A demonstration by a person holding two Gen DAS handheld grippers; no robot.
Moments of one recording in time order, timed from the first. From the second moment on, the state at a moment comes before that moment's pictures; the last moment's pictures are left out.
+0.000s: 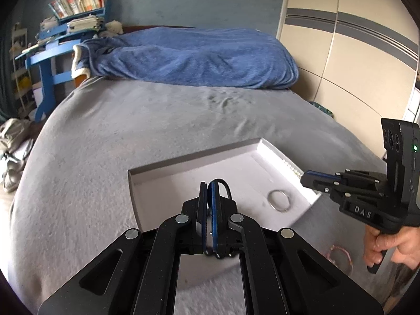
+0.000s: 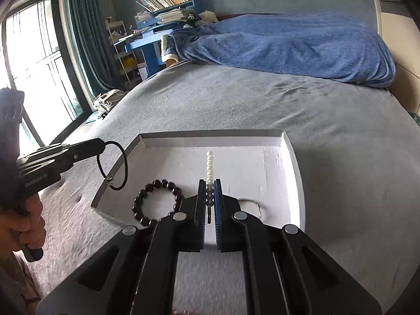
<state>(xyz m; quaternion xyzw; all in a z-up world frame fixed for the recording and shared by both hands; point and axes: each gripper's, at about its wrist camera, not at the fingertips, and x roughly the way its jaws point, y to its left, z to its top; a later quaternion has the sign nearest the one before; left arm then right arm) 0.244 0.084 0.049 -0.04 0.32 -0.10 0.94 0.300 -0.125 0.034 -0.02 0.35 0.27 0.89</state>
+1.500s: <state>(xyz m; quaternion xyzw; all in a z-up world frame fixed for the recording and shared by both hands) 0.321 0.088 -0.009 0.00 0.40 -0.05 0.92 0.375 -0.098 -0.038 -0.05 0.43 0.24 0.87</state>
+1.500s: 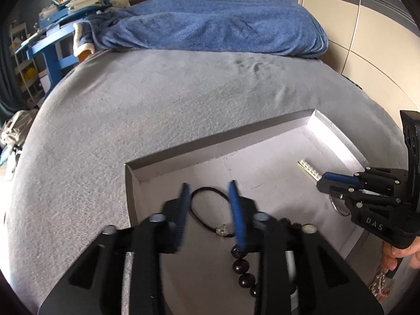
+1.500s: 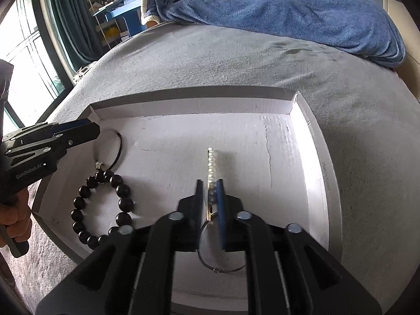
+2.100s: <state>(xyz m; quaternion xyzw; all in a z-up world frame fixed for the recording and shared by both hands) 0.252 0.076 0.036 0.02 0.32 -0.04 0.95 0.311 -0.128 0.011 -0.04 0.37 0.24 0.90</state>
